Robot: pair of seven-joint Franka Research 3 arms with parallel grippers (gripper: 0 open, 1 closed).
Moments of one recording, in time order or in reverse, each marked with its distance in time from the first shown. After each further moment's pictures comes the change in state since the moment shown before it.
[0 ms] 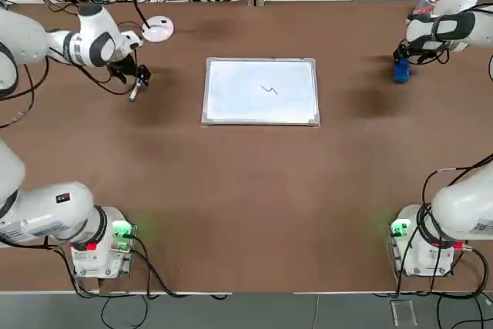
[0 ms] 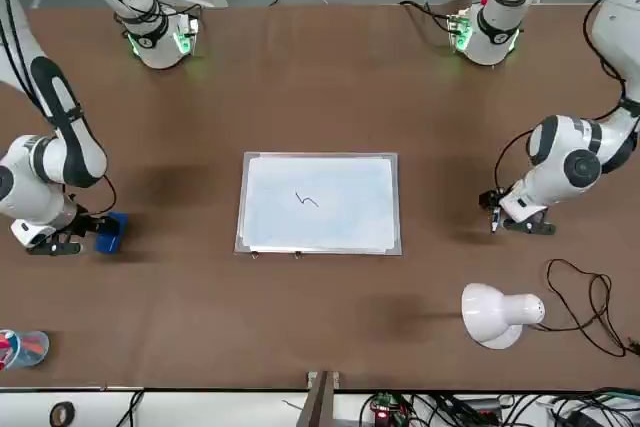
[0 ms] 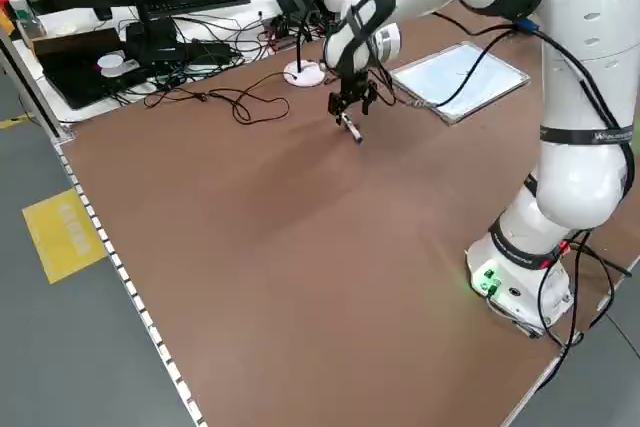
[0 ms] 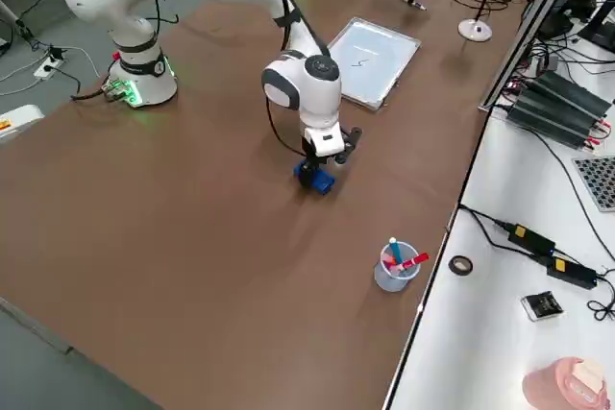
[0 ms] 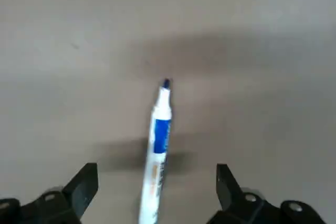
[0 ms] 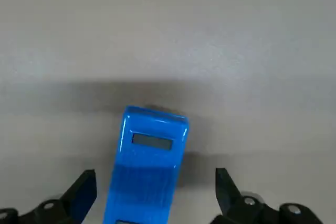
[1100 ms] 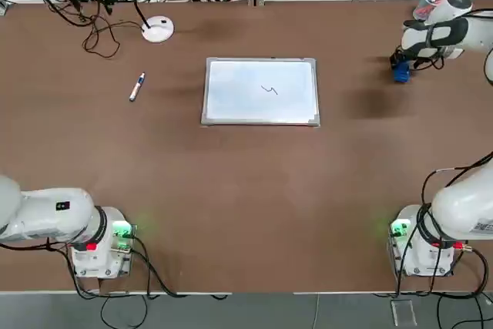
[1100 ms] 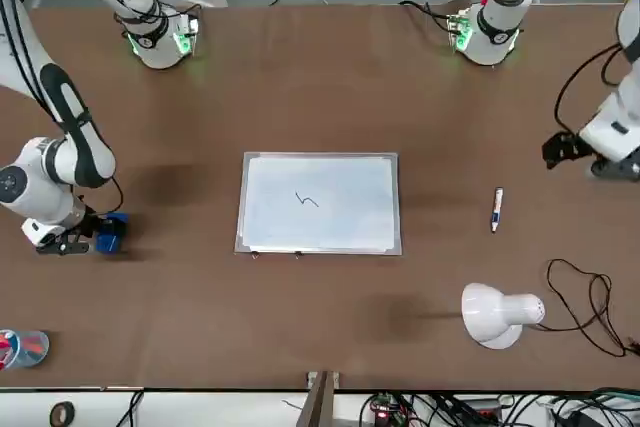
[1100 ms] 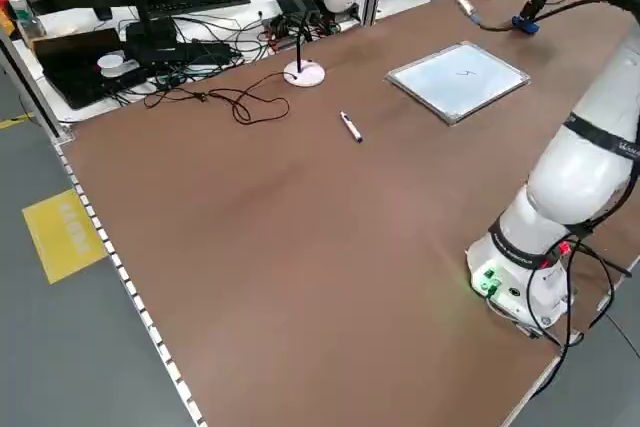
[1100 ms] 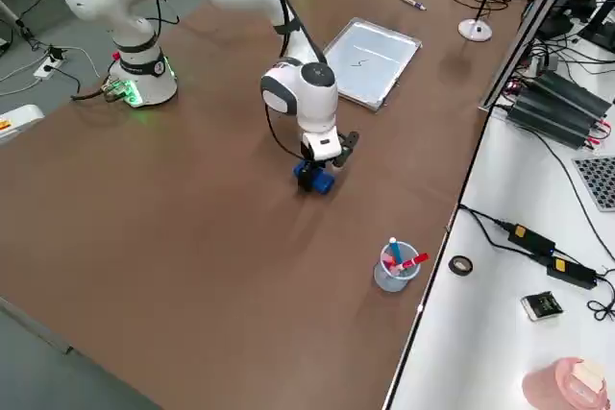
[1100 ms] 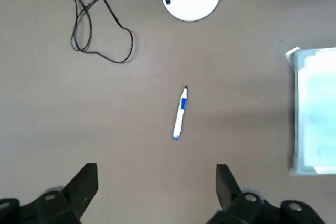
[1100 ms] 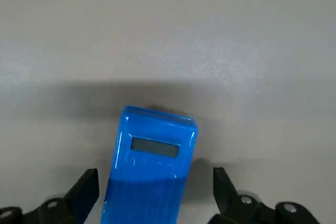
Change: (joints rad) left arm -0.233 -0.454 0.159 0.329 -0.115 -0.648 0.010; right arm 0.004 0.034 0.001 -0.022 0.000 0.069 0.002
